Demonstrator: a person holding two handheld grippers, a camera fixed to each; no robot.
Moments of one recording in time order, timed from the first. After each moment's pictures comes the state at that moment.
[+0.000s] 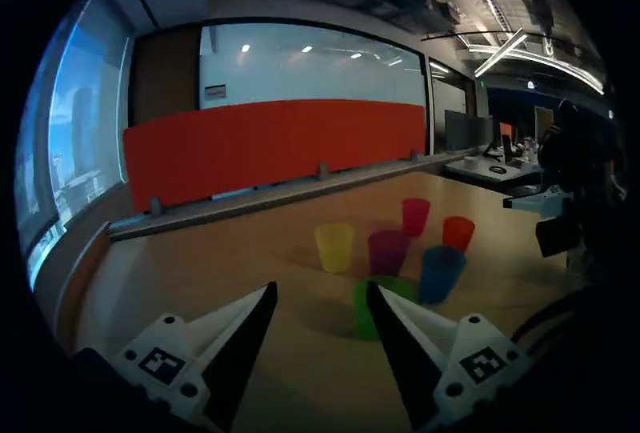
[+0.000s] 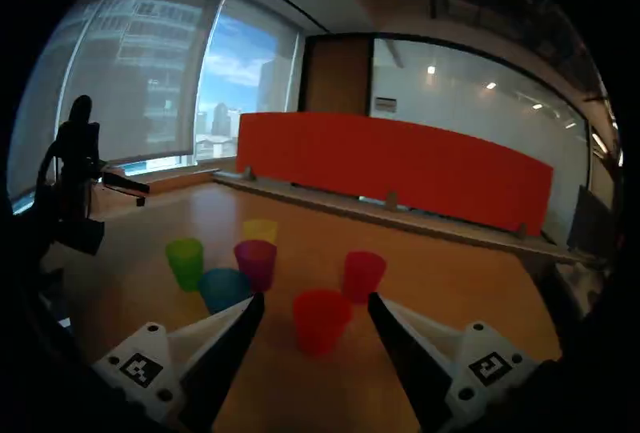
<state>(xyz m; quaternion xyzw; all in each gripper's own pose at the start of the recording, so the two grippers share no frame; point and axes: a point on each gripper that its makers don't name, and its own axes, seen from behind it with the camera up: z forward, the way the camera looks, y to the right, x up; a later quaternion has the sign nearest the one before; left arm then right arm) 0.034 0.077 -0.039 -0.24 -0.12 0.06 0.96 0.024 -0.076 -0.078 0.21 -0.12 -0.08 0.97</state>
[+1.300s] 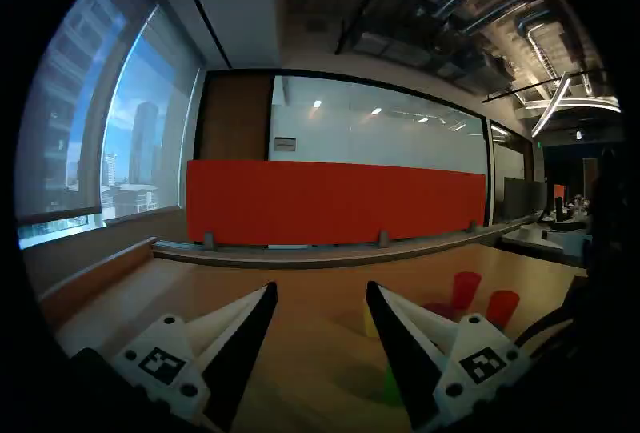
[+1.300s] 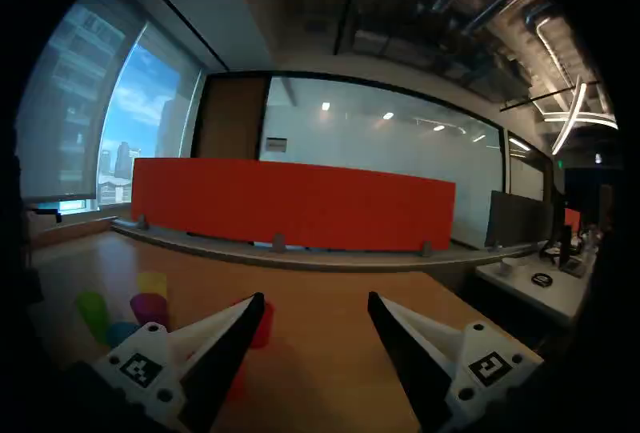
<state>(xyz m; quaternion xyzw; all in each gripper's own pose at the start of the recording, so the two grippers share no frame) 0.079 0.057 -0.010 -0.09 0.01 -0.02 1.00 0.071 0.012 -0.034 -0.02 -0.02 -0.04 1.00</state>
